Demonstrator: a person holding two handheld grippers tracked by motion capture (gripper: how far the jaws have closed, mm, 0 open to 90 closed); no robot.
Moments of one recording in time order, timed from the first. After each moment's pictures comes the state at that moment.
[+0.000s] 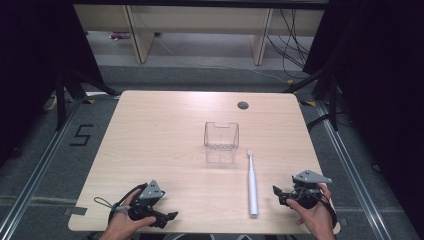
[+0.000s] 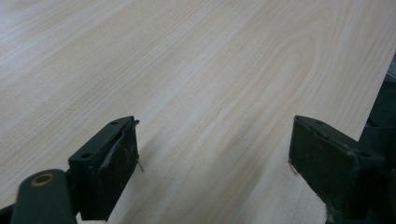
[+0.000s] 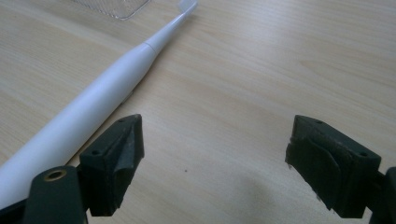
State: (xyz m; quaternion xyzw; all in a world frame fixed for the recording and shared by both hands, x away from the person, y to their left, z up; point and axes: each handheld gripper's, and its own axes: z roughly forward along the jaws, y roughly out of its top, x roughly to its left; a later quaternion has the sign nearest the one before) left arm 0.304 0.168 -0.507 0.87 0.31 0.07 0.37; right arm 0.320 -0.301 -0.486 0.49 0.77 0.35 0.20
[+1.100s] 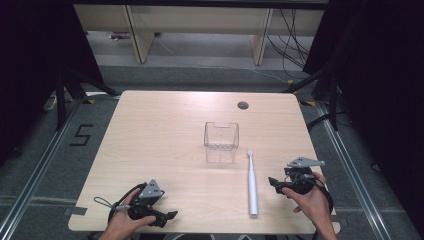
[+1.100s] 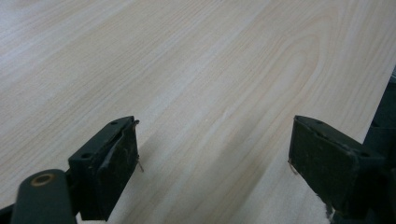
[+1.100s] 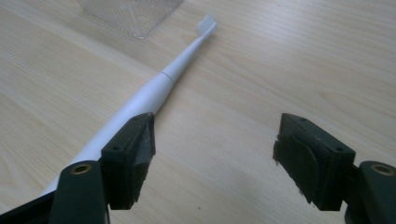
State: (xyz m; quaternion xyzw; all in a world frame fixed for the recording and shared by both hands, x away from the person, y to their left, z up) left arm 0.305 0.170 -0.507 0.87 0.31 0.08 0.37; right arm 0.349 -0.287 -0.459 0.48 0.80 0.33 0.16
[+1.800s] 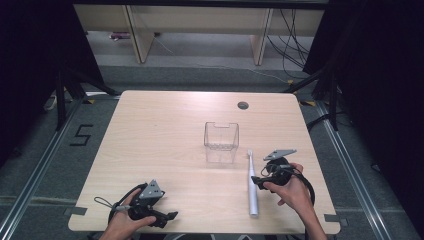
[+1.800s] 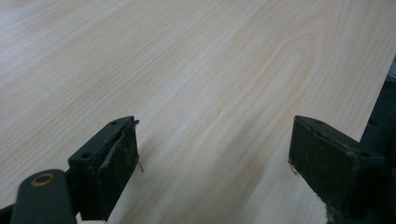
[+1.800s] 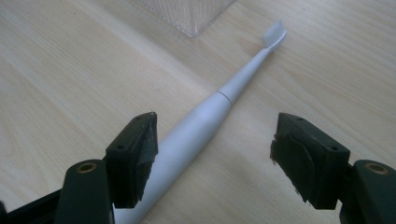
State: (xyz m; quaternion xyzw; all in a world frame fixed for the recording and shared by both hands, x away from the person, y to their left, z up) left arm 0.304 0.168 -0.508 0.87 0.31 0.07 0.37; right arm 0.374 -0.237 -0.456 0.42 0.85 0.28 0.12
